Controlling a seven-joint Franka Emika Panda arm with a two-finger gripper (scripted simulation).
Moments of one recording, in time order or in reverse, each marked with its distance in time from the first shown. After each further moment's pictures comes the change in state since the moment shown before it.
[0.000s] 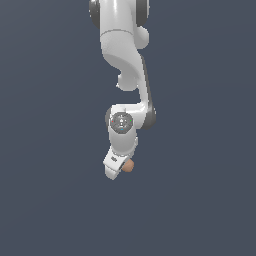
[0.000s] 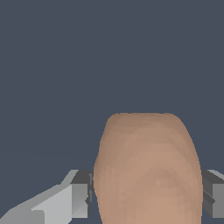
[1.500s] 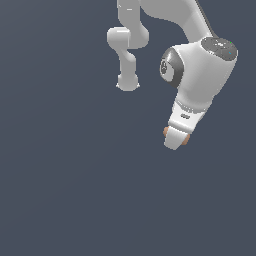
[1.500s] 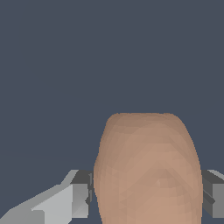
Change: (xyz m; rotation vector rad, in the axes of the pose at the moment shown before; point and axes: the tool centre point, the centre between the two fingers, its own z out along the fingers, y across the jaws) arm 0.149 -0.128 -0.183 -0.001 0.000 -0.002
